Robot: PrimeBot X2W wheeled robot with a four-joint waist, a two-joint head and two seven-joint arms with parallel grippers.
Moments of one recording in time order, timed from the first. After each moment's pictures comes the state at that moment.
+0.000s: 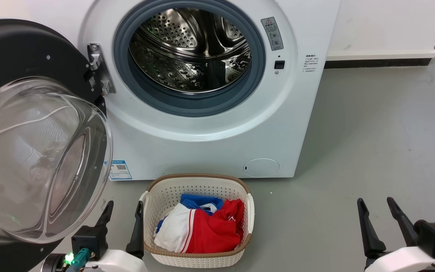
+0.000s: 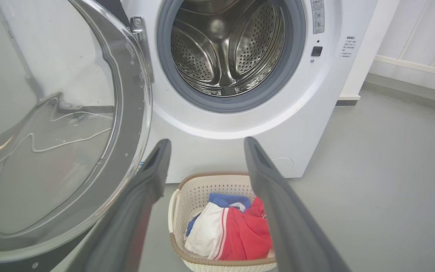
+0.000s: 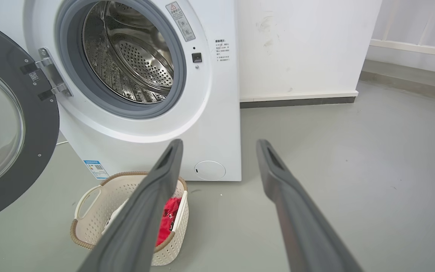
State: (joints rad) left arm 0.01 0.32 -0.33 0.10 -0.41 0.21 -0.18; right arm 0.13 -0.05 -0.05 -0.05 0.14 0.13 0.01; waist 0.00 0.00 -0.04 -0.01
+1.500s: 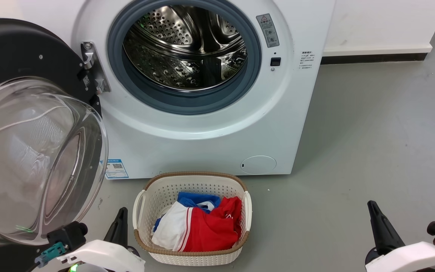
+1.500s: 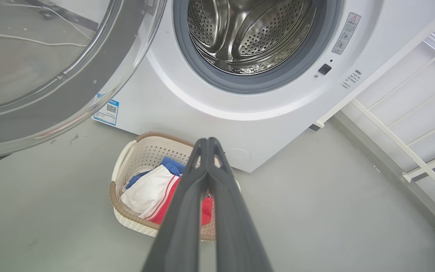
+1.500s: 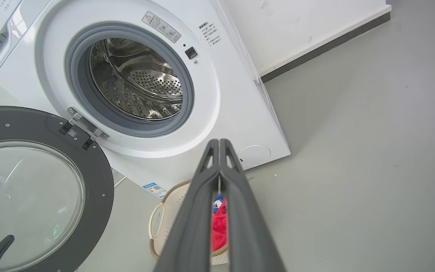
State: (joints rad) left arm 0.00 0.24 -0.23 0.17 -0.77 0.12 -0.10; right arm 0.09 -0.05 -0.06 0.06 0.57 0.13 0.03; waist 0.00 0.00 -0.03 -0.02
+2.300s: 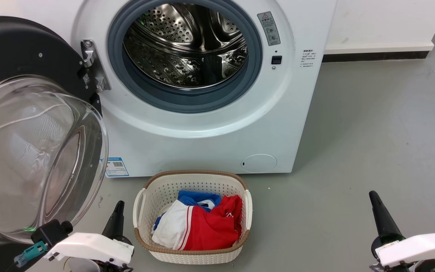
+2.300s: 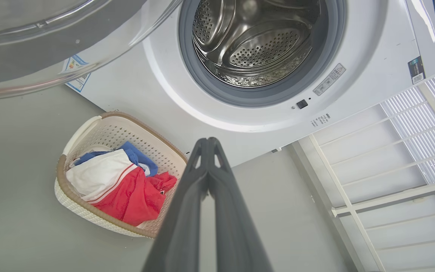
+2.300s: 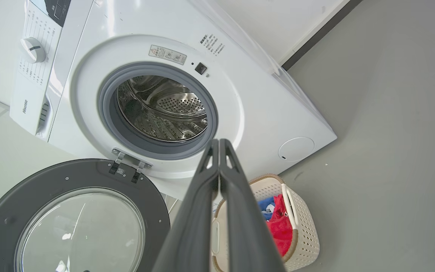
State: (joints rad) left arm -0.03 0.18 -0.13 0.19 -1.05 0.04 -0.04; right arm 0.03 -0.05 -0.07 0.12 0.91 0.13 0.05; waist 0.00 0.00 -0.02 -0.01
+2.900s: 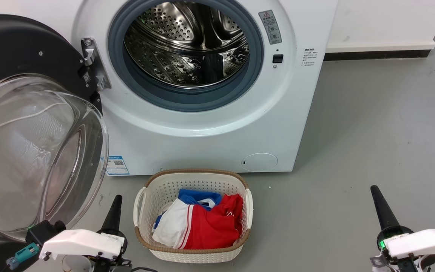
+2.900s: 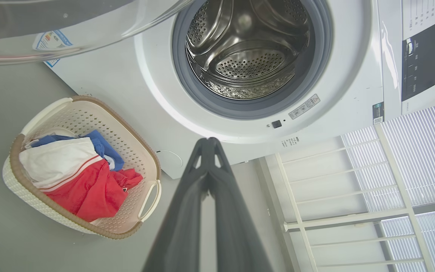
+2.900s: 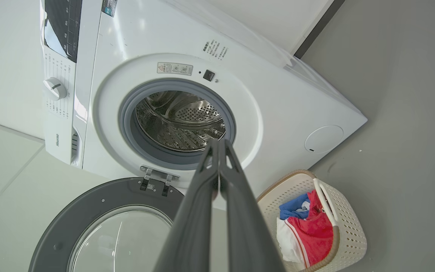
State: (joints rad) left arm -0.05 0.15 -0.06 0.21 -1.22 -0.01 0.00; right arm -0.01 -0.05 -0.08 0.16 1.12 0.13 0.07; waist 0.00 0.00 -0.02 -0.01
